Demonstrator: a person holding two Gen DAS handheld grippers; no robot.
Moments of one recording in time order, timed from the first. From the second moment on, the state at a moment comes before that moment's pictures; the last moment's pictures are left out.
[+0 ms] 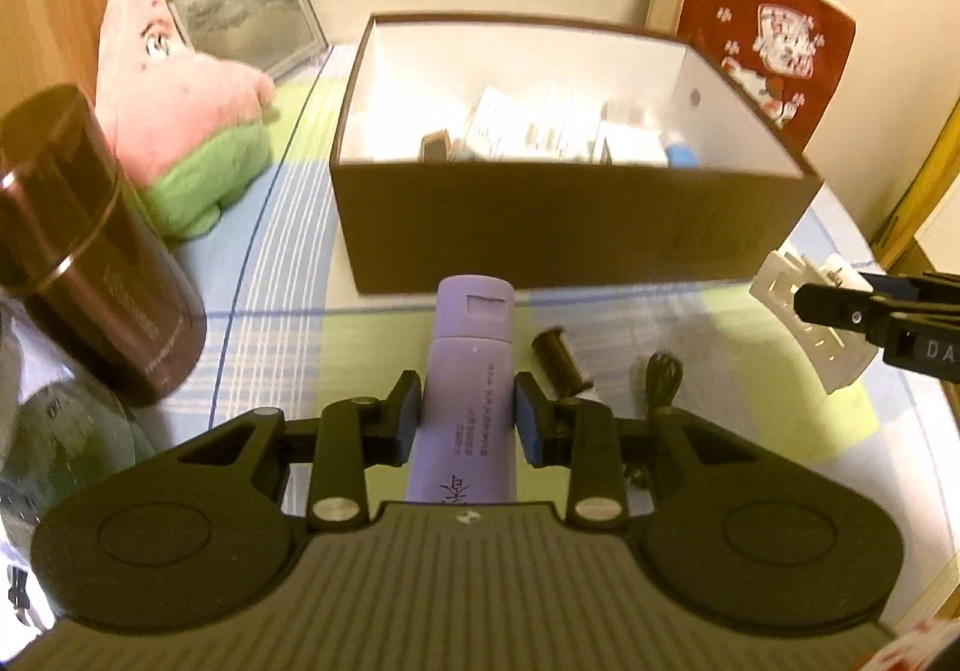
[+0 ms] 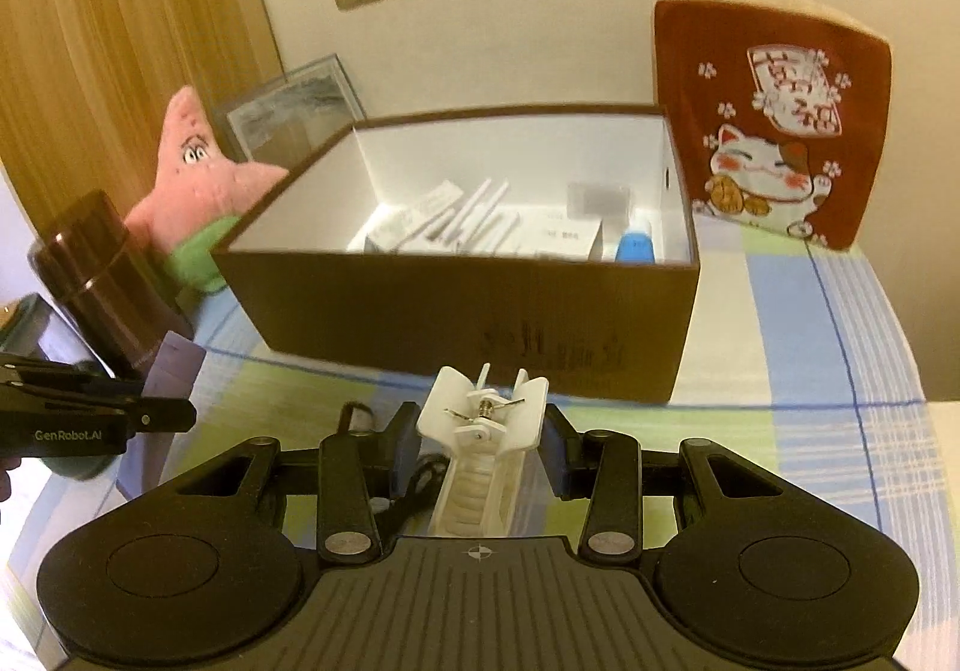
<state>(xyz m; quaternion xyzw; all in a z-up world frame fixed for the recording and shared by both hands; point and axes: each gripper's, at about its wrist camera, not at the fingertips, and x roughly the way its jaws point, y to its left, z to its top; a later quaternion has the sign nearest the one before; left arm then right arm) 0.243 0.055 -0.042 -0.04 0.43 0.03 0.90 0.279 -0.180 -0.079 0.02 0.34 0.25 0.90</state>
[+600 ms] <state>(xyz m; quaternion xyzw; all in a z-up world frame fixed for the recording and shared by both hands) 0.317 0.047 0.013 -0.02 0.37 0.00 0.93 0.346 -0.168 -0.023 0.06 0.29 0.27 0.92</state>
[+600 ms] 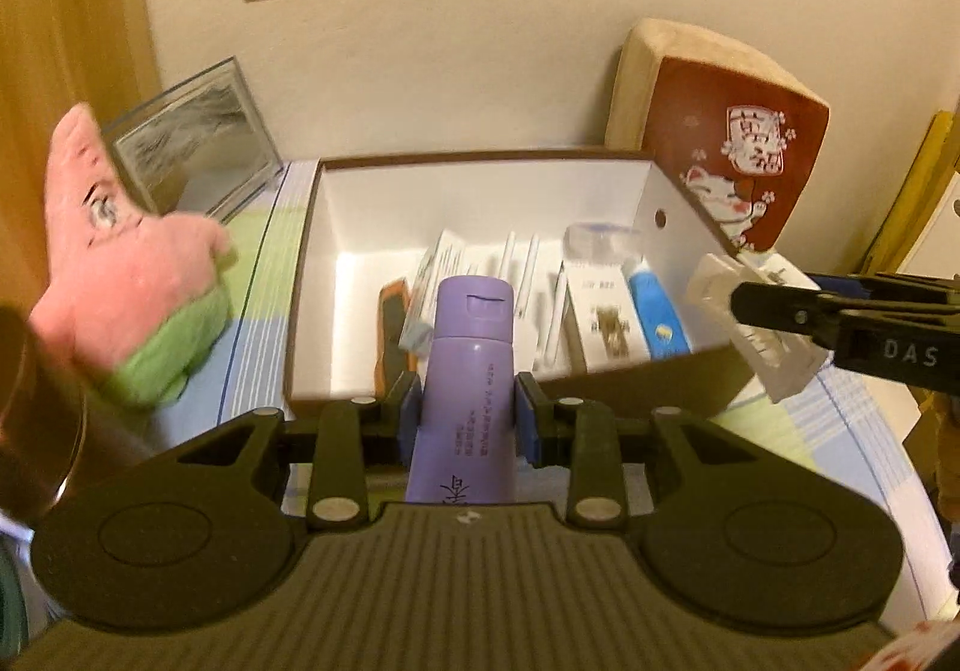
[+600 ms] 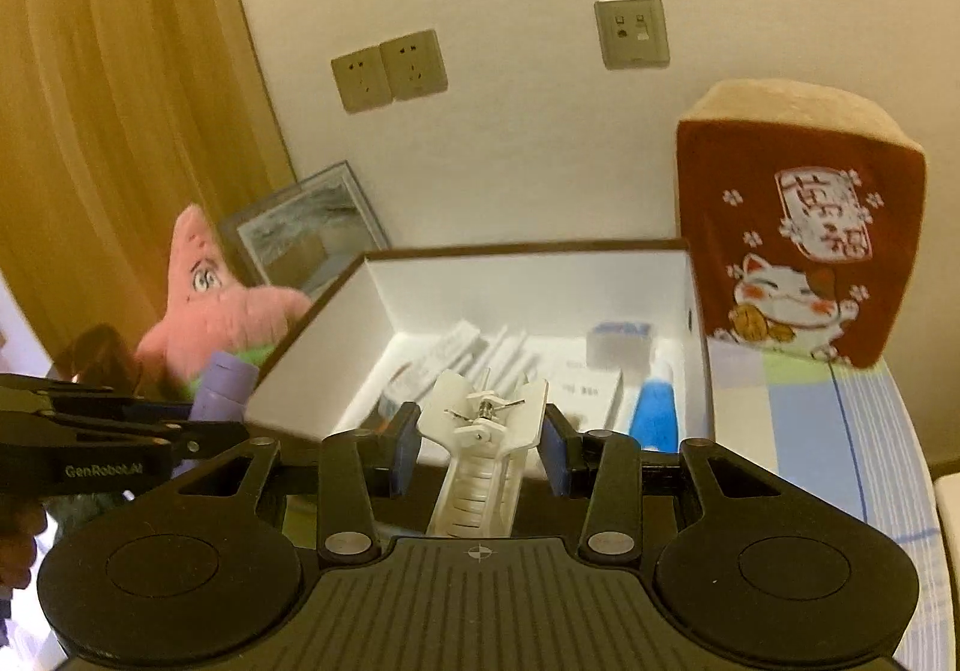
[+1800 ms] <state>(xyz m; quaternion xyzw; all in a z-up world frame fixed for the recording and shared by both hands) 0.527 0.039 -0.038 0.02 0.44 -0.04 0.90 0.517 -0.135 -0.065 0.07 0.35 0.23 0.91</state>
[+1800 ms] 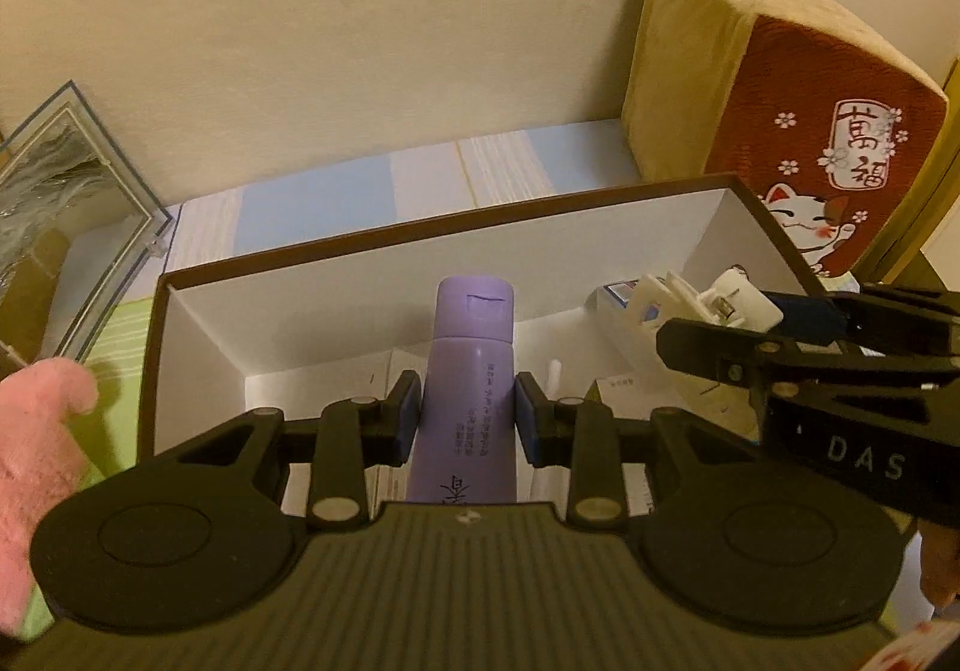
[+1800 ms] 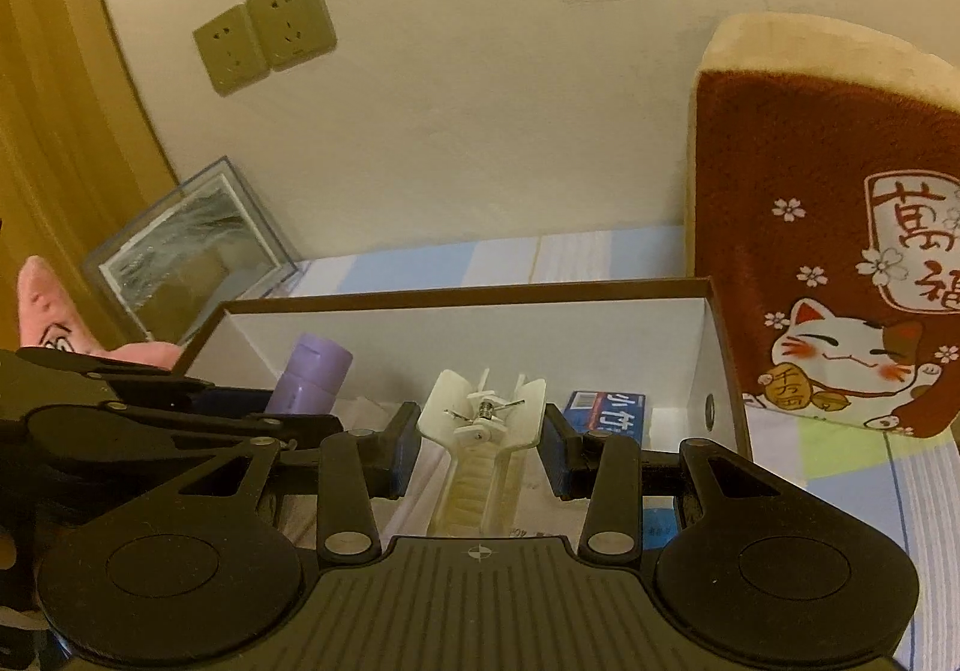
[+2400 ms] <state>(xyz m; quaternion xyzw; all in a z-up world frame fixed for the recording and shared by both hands) 0.529 0.059 -0.040 0.01 0.44 -0.01 0.90 0.533 -0.130 -0.066 0.09 0.35 0.22 0.91</state>
